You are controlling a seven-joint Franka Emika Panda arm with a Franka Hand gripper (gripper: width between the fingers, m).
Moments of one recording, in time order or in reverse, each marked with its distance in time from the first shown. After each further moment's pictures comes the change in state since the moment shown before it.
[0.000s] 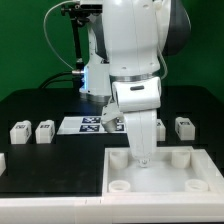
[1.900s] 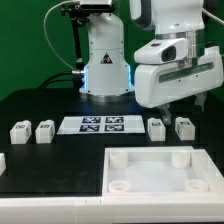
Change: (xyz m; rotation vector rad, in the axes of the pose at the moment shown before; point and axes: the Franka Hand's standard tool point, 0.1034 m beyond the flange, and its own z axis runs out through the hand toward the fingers) arm 0.094 -0.058 -0.048 -0.035 0.027 1.150
